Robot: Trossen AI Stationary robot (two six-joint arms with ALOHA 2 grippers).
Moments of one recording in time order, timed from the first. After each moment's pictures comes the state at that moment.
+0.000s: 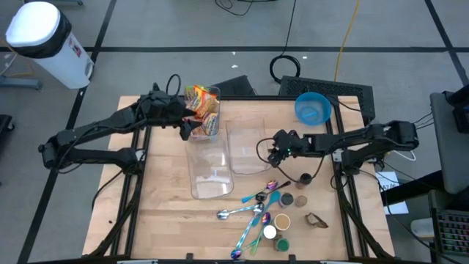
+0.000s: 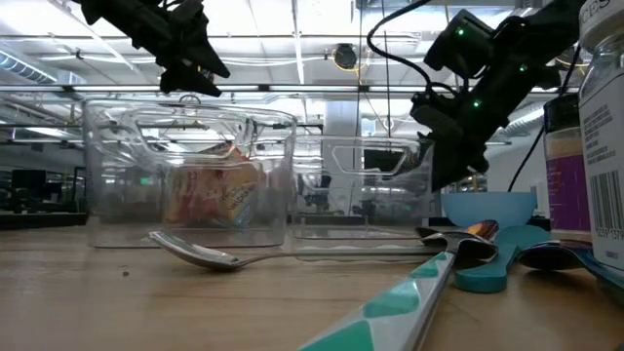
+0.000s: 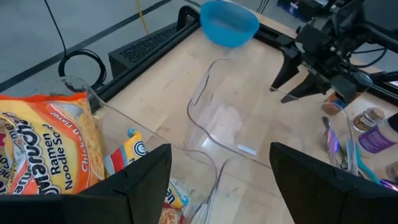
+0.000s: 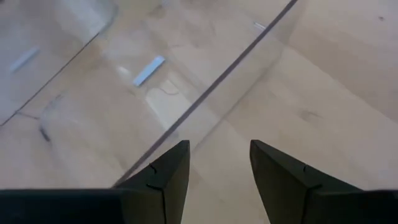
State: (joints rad) left arm 0.48 0.97 0.84 -0.38 0.12 -0.18; right arm -0.11 1.34 0.58 -0.07 0.25 0.55
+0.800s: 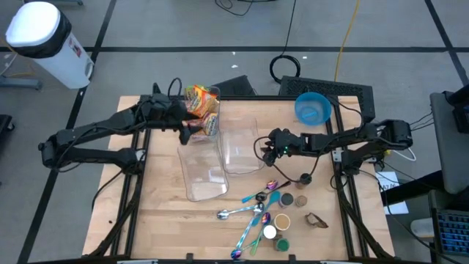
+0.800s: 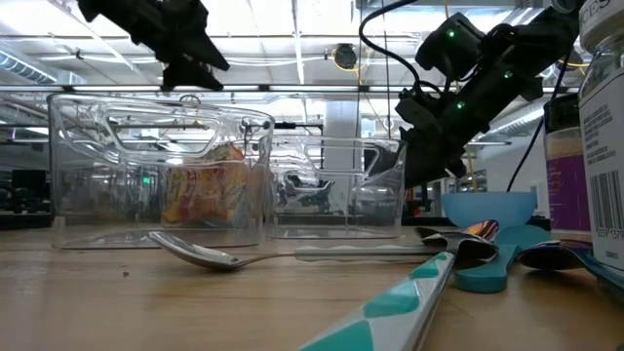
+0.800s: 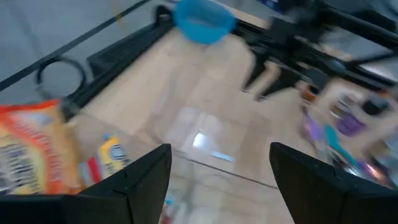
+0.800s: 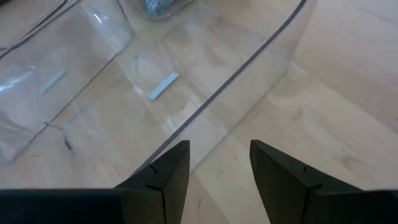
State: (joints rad) left arm 0.40 0.95 0.84 -0.39 0.15 -0.14; right arm -0.12 1.41 0.58 0.13 0.21 0.51
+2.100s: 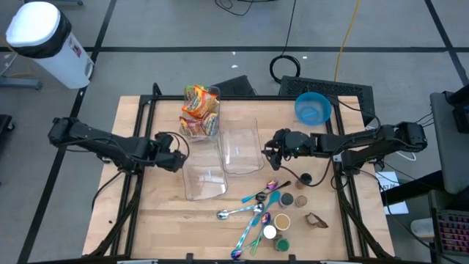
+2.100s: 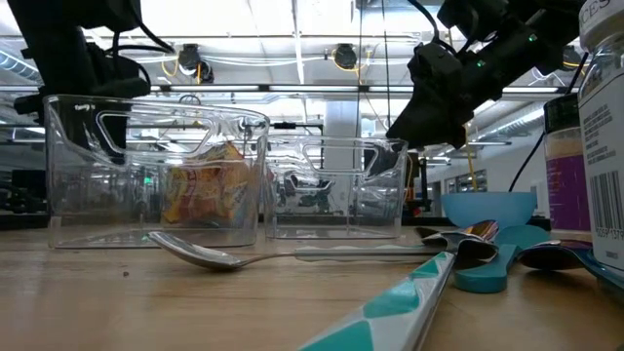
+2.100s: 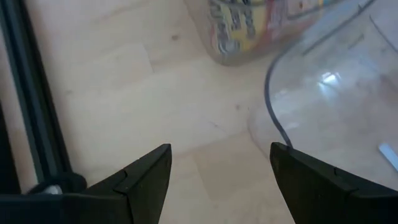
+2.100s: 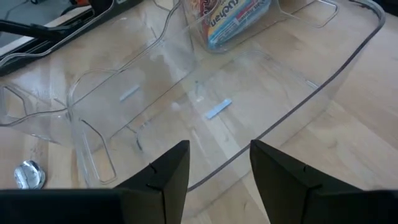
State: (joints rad) left arm -0.18 1.07 0.71 -1.10 -0.49 -1.33; right arm -0.06 1.22 0.58 0.09 0.16 0.46
